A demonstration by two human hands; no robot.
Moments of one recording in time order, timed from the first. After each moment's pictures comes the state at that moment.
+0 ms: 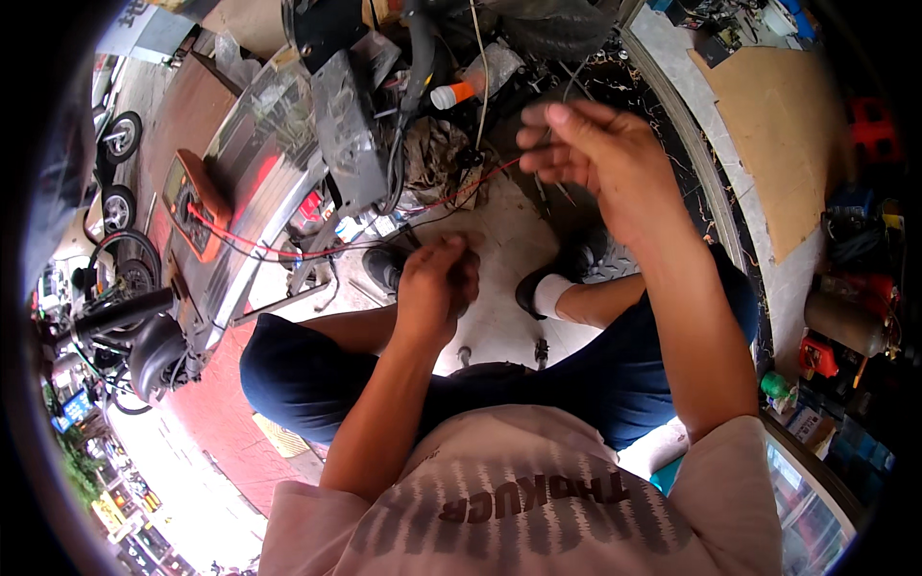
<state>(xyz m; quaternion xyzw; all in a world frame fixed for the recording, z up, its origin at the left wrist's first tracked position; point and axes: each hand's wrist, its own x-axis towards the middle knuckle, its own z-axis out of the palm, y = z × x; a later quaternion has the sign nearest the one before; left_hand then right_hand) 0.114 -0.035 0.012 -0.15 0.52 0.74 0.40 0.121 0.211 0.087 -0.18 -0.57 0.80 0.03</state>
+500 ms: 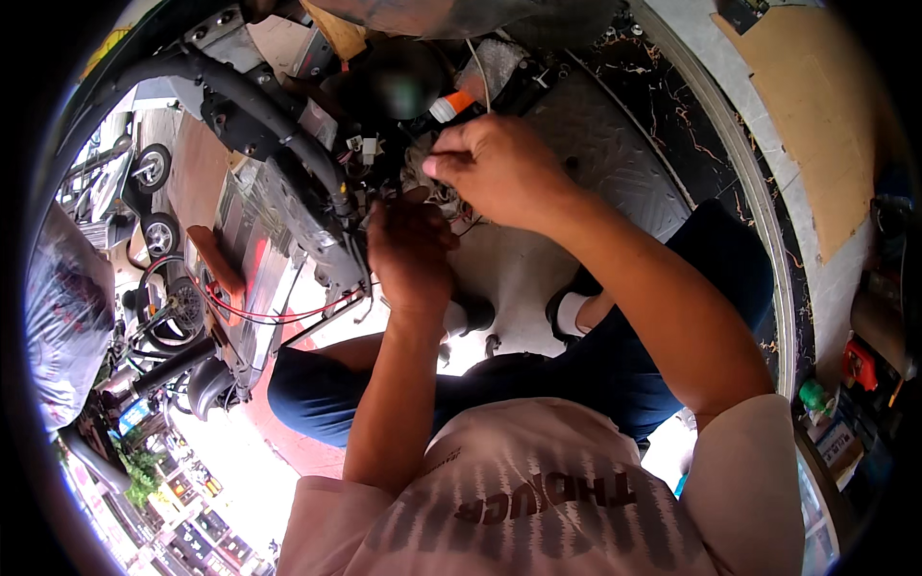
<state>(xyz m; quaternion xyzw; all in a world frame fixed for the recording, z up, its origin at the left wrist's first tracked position) 0.028 0.034 -0.005 -0.16 0.48 0.83 0.23 0.034 0.223 0.033 -0.08 -0.81 0.59 0.00</state>
